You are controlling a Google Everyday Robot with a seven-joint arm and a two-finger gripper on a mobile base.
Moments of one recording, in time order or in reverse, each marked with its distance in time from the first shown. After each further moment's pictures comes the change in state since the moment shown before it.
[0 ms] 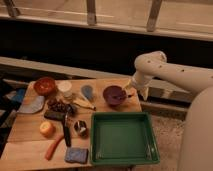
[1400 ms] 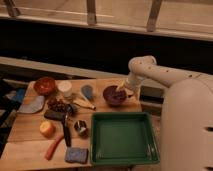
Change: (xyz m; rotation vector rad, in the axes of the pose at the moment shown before) arm -0.014 0.028 0.057 -0.030 0.059 -0.013
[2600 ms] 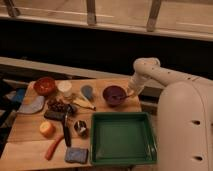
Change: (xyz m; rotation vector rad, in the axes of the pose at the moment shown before) arm -0.024 -0.024 0.023 -0.001 0.033 0.068
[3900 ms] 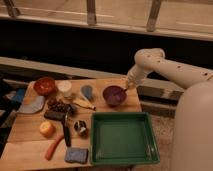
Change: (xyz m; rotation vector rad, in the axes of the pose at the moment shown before) arm 0.017 0.038 -0.088 -0.110 -0.100 -0.050
